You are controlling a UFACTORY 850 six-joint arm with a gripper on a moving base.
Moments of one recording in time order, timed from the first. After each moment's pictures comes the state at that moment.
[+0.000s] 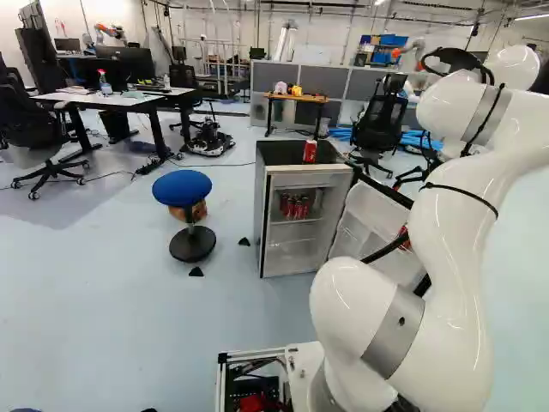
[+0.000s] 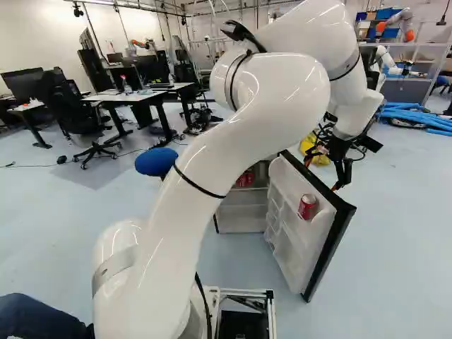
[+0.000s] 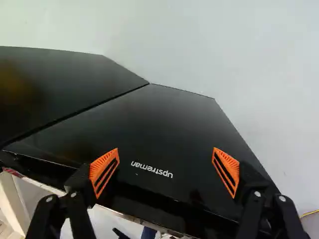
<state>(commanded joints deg) -50.2 -46.1 -99.0 13.8 -55.9 0.0</state>
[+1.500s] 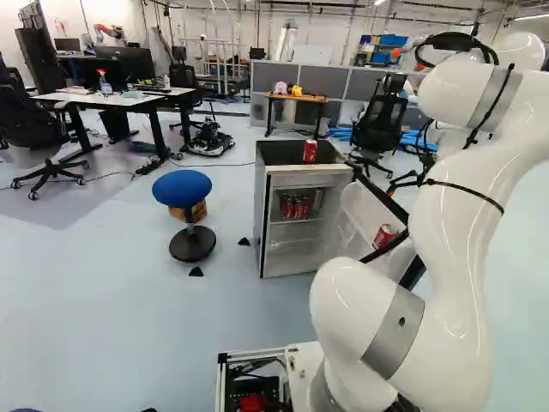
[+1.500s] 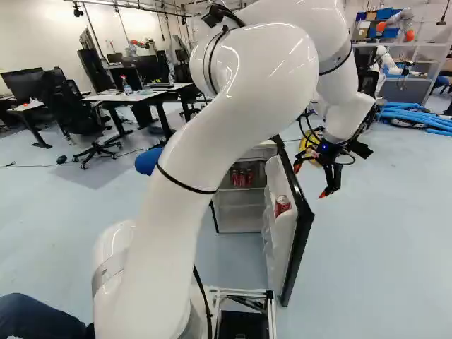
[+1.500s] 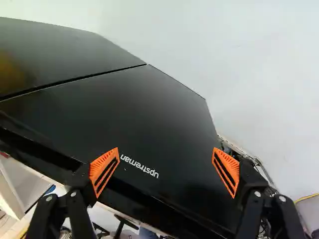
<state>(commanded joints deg) -49.3 -39.7 -88.0 13.8 -55.9 0.0</state>
